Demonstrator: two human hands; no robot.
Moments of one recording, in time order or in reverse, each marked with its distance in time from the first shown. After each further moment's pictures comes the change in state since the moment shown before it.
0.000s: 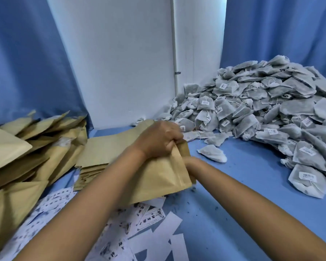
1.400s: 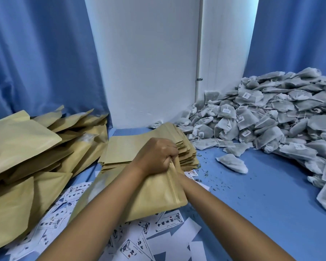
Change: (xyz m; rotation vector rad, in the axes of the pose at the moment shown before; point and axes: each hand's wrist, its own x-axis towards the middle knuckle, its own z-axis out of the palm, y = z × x) left_hand -0.080 -0.016 -0.007 0.088 0.073 -0.191; right_hand 0.025 -0.081 0.044 -0.349 0.364 0.011
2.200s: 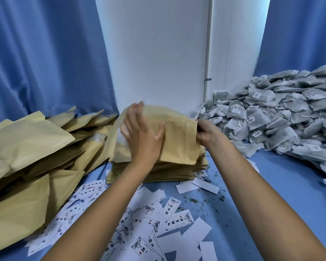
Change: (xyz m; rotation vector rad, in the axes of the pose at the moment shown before) left_hand -0.004 -0.010 -0.018 0.187 0.591 -0.809; right_hand 0.057 0.013 -0.098 1.792 0.067 0.140
